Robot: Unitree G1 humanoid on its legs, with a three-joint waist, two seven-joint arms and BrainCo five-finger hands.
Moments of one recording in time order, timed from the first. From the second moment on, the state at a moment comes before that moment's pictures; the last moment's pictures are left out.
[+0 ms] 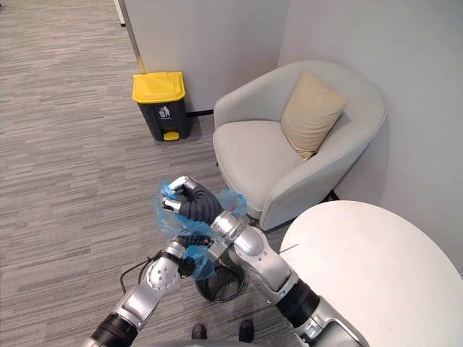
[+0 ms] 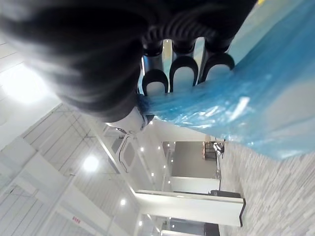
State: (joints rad) left arm -0.08 0.18 -0.42 0.21 0.32 -0.16 0.20; right arm -0.34 -0.18 0.69 -0.11 0.43 -0.16 0.13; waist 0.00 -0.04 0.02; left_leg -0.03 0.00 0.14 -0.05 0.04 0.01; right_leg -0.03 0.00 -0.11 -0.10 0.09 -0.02
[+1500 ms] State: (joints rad) left arm -0.01 0.17 -0.21 0.32 0.17 -0.14 0.20; right arm -0.21 -0.34 0.55 -0.14 -0.18 -0.24 0.02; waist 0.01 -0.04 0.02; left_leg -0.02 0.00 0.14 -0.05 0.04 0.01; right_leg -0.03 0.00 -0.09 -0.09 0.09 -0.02
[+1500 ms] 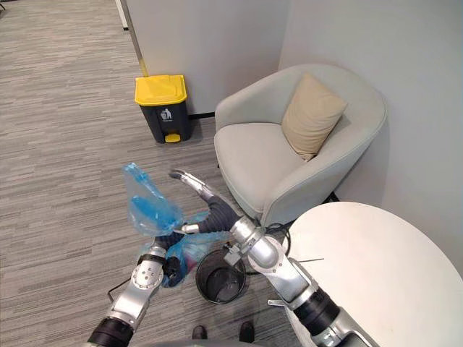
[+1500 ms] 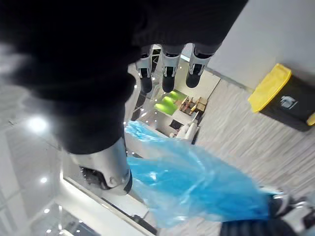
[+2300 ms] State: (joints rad) left arm 0.16 0.14 0.02 0.56 0.09 -0.11 0.11; right arm 0.11 -0.12 0.11 0.36 0.00 -0.18 0.03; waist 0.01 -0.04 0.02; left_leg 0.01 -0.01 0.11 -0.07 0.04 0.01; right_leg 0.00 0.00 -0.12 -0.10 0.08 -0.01
